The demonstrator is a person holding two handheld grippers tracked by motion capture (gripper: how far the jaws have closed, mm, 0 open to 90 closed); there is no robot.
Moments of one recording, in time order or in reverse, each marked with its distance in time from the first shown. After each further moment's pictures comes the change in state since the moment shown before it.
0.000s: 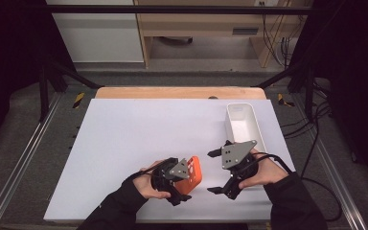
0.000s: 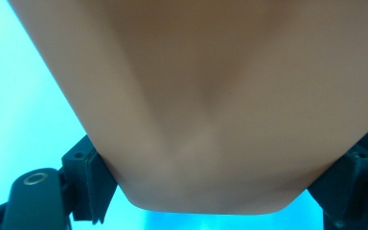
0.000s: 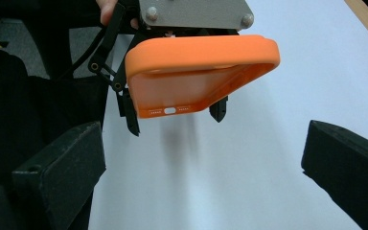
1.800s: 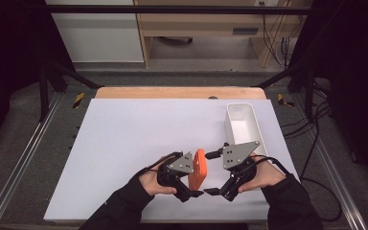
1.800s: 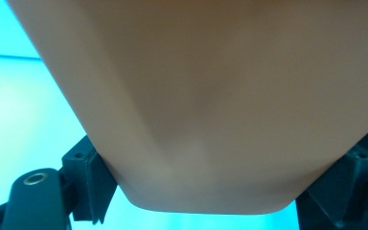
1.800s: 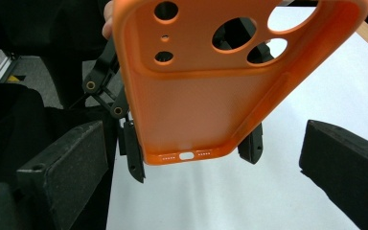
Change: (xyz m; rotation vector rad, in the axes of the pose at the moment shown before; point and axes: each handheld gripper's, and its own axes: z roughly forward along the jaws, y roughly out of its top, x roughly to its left) left arm 0.000 0.026 -0.007 -0.209 -0.058 0.023; right arm 0.004 -0.001 0.003 -0.108 0.025 0.054
